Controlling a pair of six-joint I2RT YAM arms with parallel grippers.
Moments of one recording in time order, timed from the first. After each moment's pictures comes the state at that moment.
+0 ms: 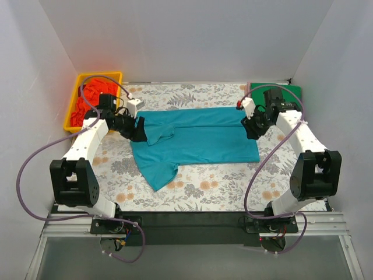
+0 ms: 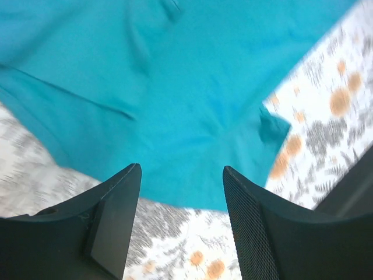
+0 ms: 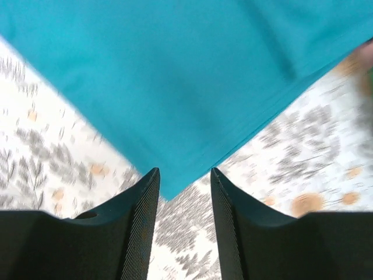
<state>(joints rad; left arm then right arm) -0.02 1.55 1.25 -0.78 0.63 0.40 0.10 1.59 1.34 -0.87 -0.38 -0.73</state>
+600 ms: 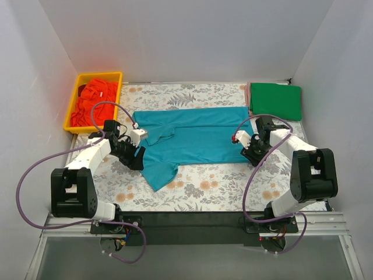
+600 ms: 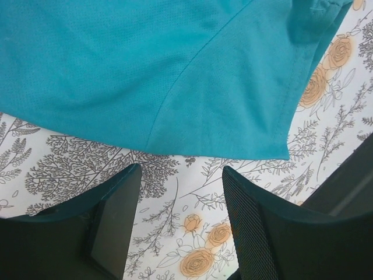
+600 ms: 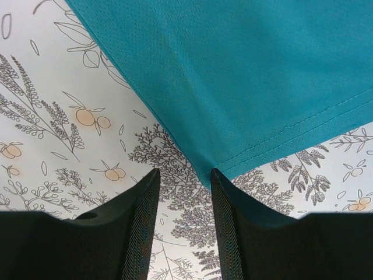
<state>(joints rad) -0.02 1.41 0.86 -0.78 0.56 0.59 0.13 1.55 0.92 -0.77 -0.22 -0.94</state>
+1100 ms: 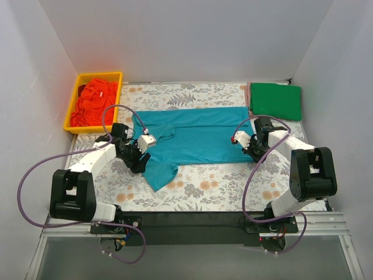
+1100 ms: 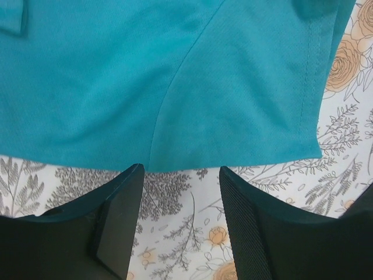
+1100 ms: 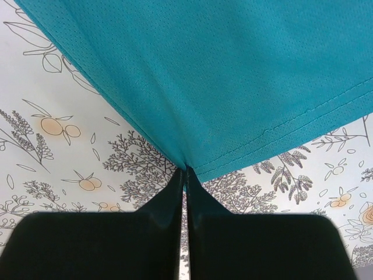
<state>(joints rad) -0.11 1.38 0.79 -0.70 0.49 0.73 0.14 1.57 0.88 -0.68 -0.15 -0.96</state>
